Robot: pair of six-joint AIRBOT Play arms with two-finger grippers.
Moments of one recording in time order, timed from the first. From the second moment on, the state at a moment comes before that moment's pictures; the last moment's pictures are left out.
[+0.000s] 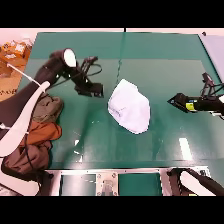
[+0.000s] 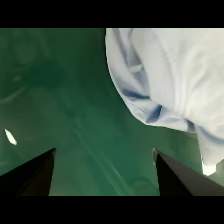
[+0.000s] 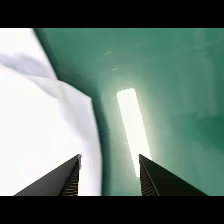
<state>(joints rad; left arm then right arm) -0.37 -1.68 1.57 1.14 -1.32 -1.52 -0.32 -1.06 0.78 -0.95 0.97 1.36</state>
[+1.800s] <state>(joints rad) -0.19 -1.16 1.17 0.93 -0.88 -1.44 -0.13 -1.34 1.53 -0.76 1.16 1.21</state>
